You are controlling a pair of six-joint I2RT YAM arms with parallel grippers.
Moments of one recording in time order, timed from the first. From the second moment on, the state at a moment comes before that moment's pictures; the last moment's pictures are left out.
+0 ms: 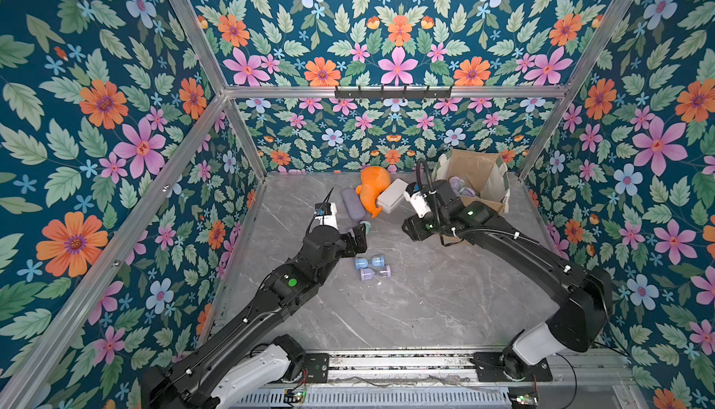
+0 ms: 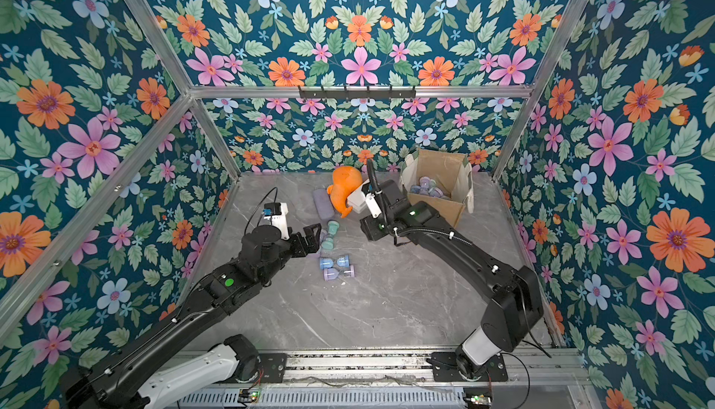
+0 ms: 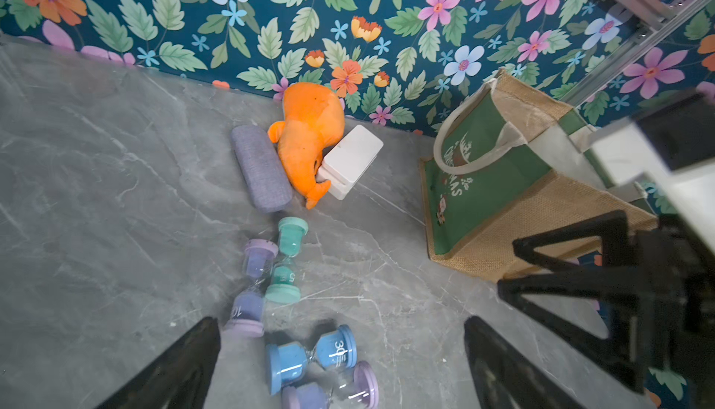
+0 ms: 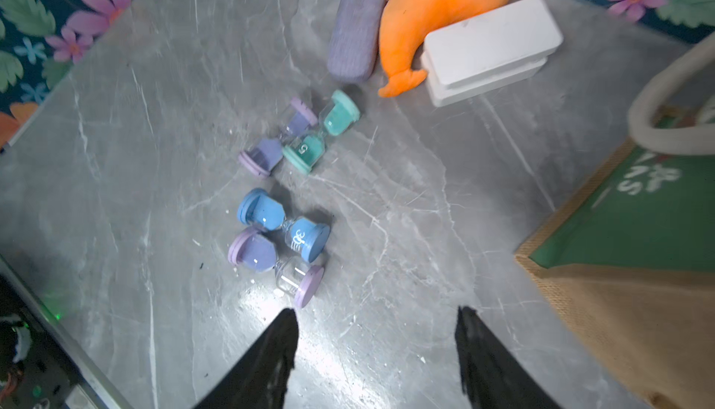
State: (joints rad) left arm -0.72 0.90 0.82 -0.32 -0.33 -0.55; right arm 0.68 1.59 1.43 -0.72 -0.04 0.09
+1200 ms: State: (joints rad) left arm -0.72 0.79 0.73 -0.44 -0.43 -0.62; right arm 0.86 1.95 1.36 -0.58 -0.17 -0.11
